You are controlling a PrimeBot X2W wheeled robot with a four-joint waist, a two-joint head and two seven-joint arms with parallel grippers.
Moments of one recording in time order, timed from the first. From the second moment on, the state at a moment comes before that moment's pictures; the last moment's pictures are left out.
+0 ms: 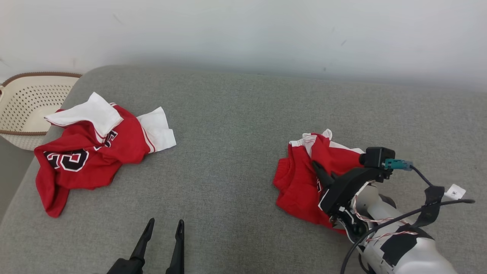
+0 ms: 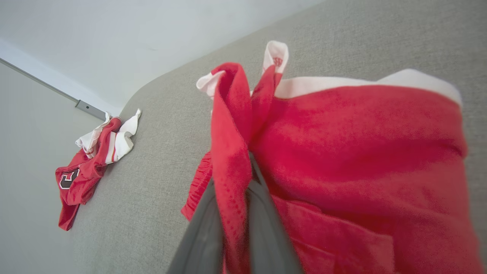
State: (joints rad) left arm -0.09 0.05 -0.21 0.12 -0.15 0.09 -0.26; right arm -0.73 -0.23 0.85 0.85 1.15 0.13 -0.05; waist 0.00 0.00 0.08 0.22
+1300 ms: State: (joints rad) left arm -0.06 0.05 -0.15 0.11 -0.14 0.08 -0.26; right arm -0.55 -0.40 0.67 0.74 0.92 0.13 -0.26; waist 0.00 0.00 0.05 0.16
